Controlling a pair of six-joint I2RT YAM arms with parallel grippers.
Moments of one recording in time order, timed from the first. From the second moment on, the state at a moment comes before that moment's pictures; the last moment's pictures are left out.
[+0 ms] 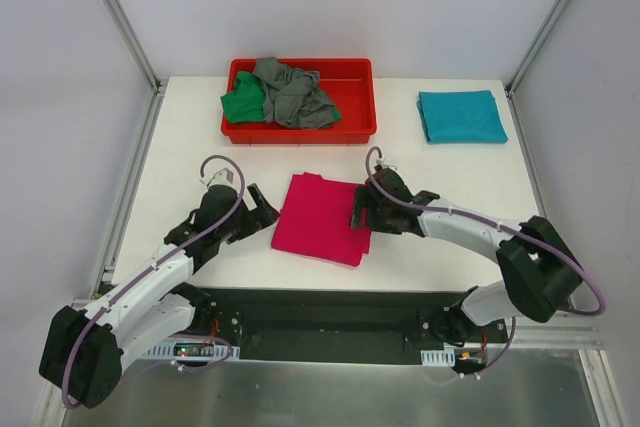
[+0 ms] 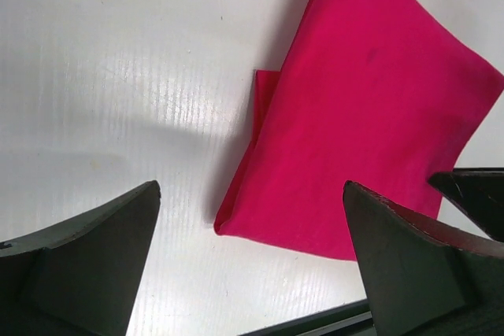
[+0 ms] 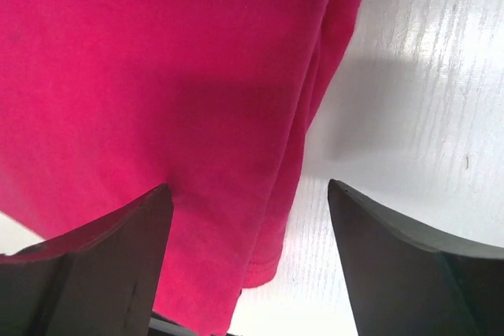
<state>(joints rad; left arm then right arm) -0.45 0.89 0.43 -0.27 -0.02 -0.84 0.72 1.41 0.76 -0.33 0.08 0.73</state>
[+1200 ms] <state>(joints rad) -0.45 0.88 0.39 -0.32 -0.05 -0.86 0.73 1.75 1.09 -0.52 0.40 0.33</state>
